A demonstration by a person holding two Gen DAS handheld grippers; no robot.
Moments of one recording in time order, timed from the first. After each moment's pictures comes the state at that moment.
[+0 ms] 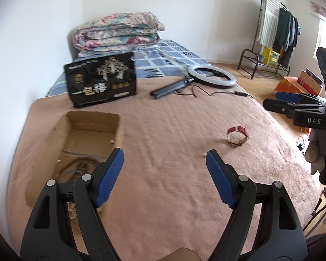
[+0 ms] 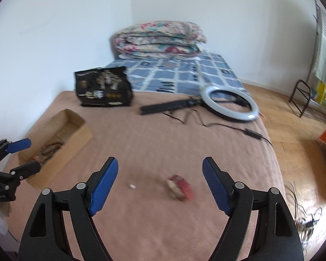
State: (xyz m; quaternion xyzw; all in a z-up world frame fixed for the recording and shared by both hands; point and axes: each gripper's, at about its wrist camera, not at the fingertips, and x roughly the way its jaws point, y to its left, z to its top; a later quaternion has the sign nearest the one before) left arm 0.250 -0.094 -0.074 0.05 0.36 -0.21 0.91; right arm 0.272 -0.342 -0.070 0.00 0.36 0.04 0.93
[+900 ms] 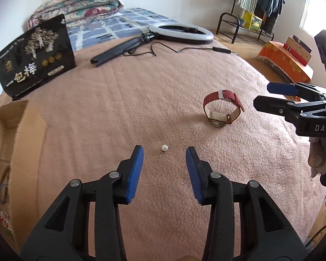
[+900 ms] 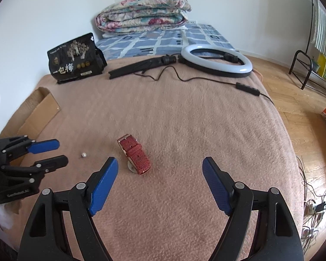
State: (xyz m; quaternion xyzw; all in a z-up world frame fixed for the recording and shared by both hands) left arm 0.298 -0.213 -0.180 0.10 0.44 -0.27 0.85; right arm 0.287 -0.407 -0.166 0.03 0.43 0.04 0.90
